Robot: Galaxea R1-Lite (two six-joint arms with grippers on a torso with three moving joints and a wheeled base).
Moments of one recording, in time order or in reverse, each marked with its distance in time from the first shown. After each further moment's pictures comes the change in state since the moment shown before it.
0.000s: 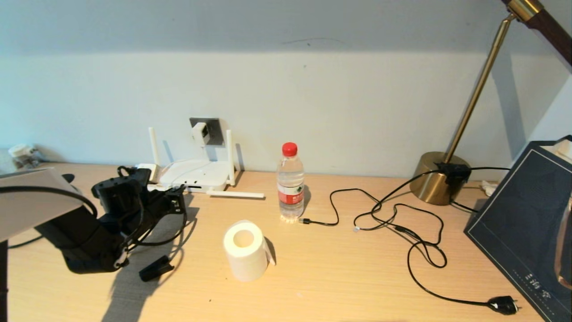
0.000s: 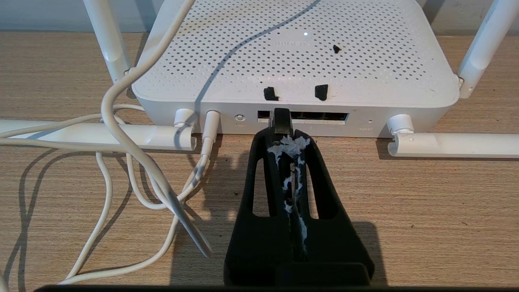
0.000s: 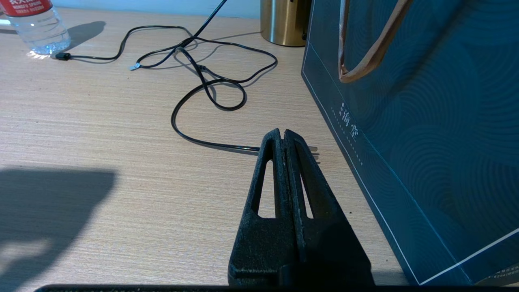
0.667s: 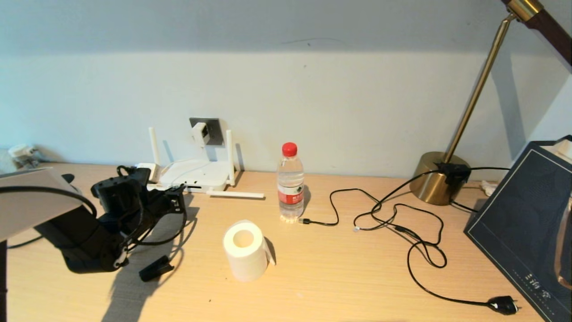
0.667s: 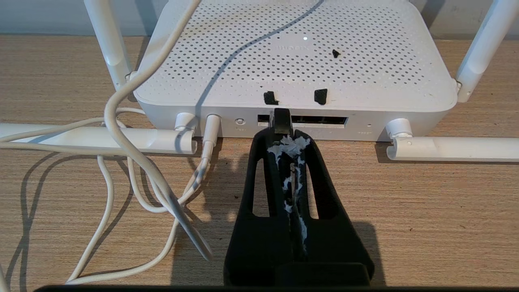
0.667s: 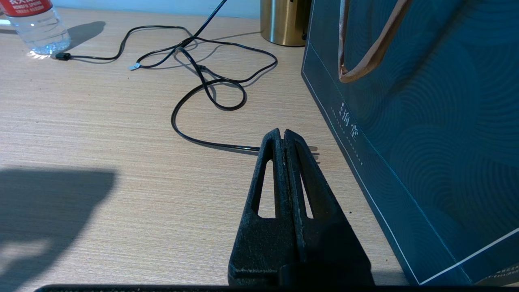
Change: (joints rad) left arm 0.000 -0.003 -0.003 0.000 0.000 -0.001; right arm 0.000 0.000 0.000 0.000 0.000 0.001
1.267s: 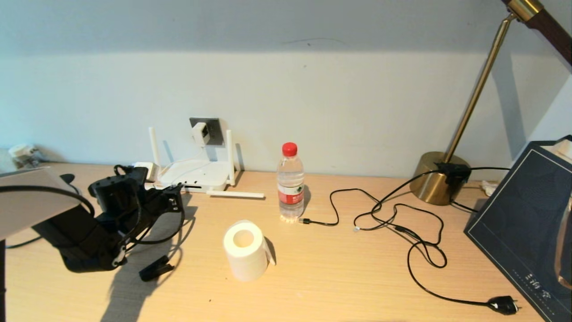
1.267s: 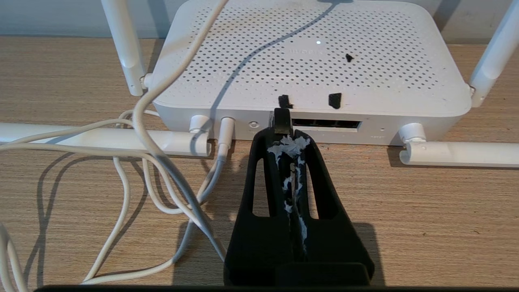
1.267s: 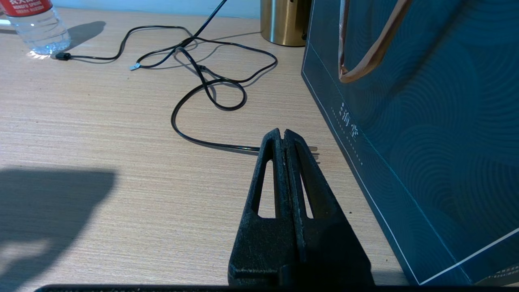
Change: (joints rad) left arm 0.014 0.001 -0.007 0.000 0.000 0.000; right arm 0.000 0.000 0.000 0.000 0.000 0.000
